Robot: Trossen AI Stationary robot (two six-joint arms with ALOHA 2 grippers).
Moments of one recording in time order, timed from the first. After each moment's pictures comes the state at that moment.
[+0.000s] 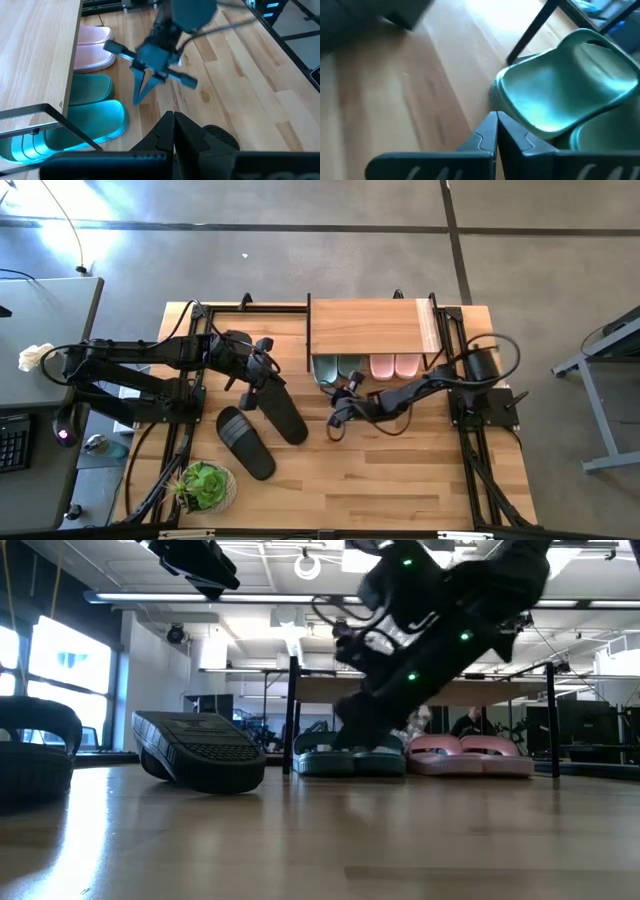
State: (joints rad) left arm 0.20 1.06 0.91 -0.47 0.16 0.20; right arm 0.16 1.93 0.93 0.22 0.68 0.16
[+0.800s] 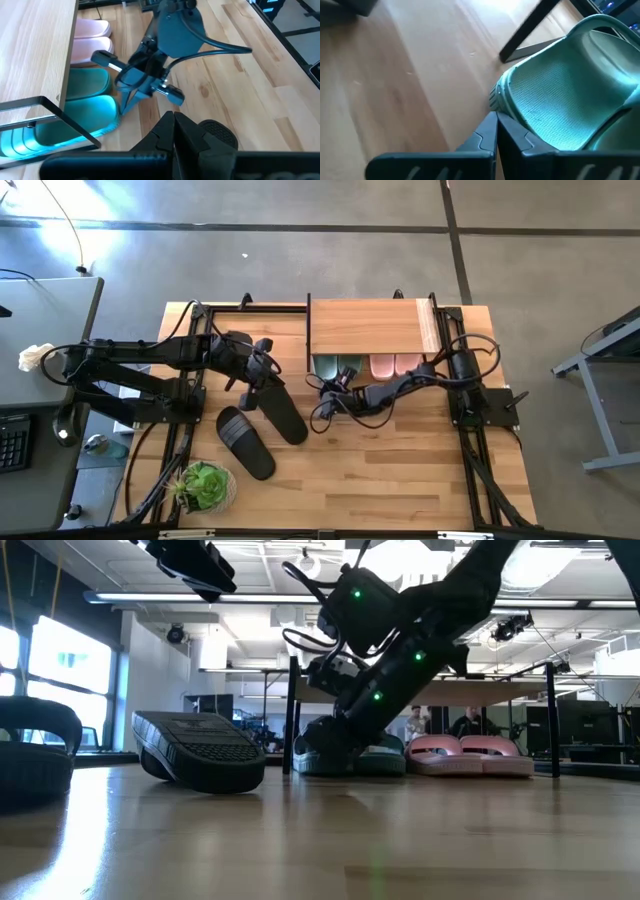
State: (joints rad) left arm 0.20 1.06 0.91 -0.50 0.16 0.20; right arm 0.09 2.05 1.09 0.09 0.68 0.18
